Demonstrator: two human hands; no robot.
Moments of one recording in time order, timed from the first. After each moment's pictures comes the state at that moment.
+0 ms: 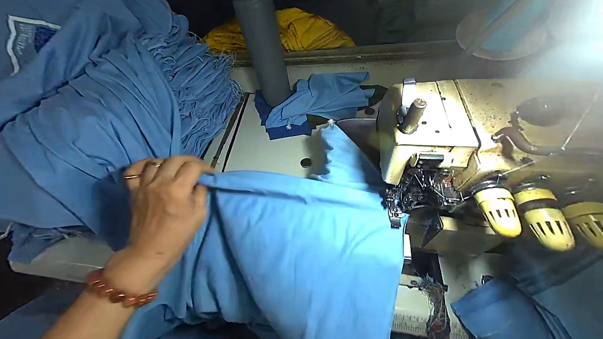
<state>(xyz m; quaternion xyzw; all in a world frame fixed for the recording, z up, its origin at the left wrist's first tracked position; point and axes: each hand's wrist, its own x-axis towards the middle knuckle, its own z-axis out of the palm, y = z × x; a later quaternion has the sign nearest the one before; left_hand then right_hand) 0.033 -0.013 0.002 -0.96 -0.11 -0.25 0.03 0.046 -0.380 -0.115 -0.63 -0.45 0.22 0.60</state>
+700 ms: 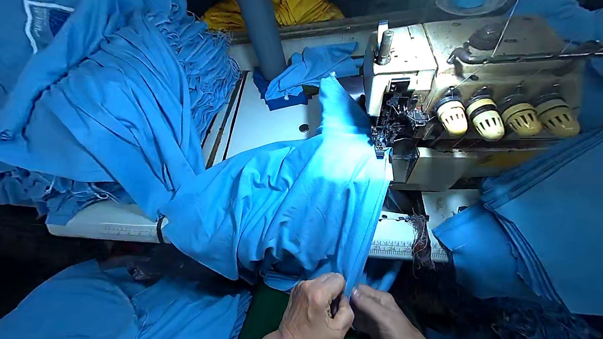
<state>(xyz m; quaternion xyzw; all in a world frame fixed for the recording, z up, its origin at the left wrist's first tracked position) -0.070 -0.223 -0.116 -0.93 0.01 -0.14 -0.35 -0.011 -0.382 -0.134 -0.52 -0.03 0.47 0.72</state>
